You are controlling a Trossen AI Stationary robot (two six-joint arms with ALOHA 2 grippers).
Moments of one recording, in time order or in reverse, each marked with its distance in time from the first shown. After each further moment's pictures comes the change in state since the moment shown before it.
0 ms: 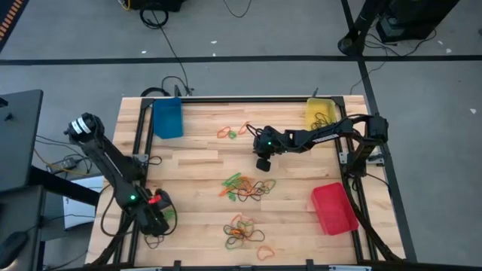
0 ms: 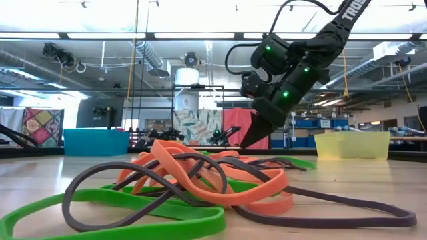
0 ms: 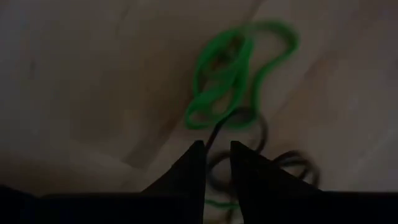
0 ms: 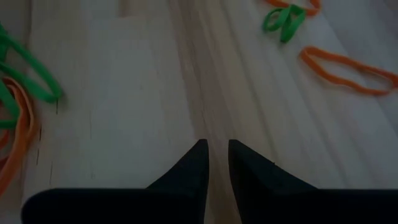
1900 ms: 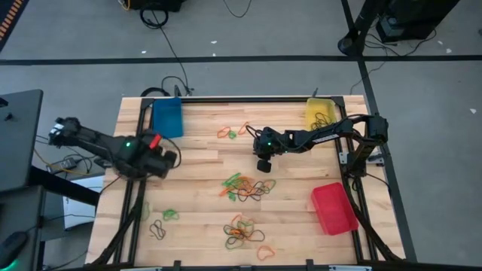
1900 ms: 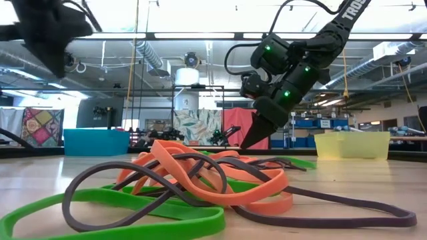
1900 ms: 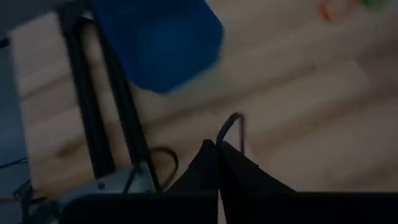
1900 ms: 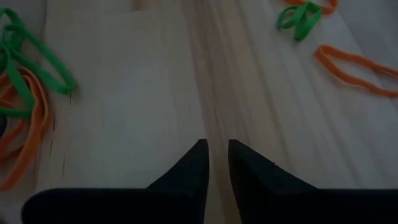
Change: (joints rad) left arm 0.698 -0.281 0.346 -0.917 -0.610 0.054; right arm 0.005 0.000 0.000 -0.010 -0.028 -0.019
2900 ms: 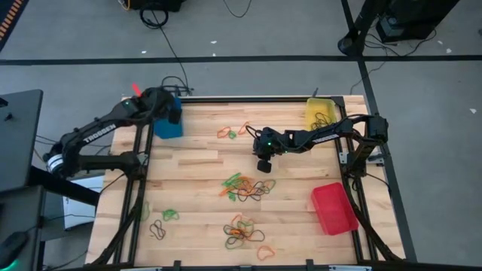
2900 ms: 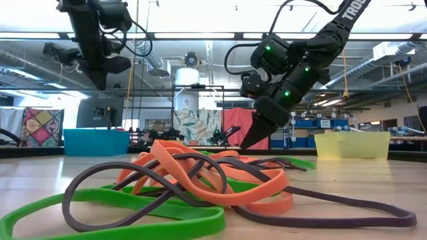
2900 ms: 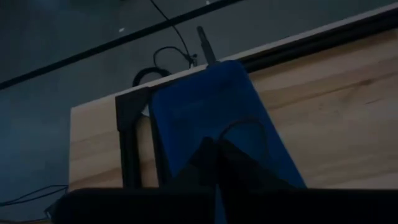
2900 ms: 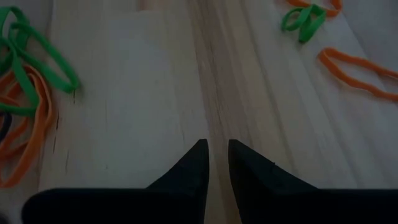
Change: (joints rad) left arm 0.998 0.024 0.000 0.624 0.028 1.114; right arm 0.000 0.000 0.000 0.002 -0.018 -0.017
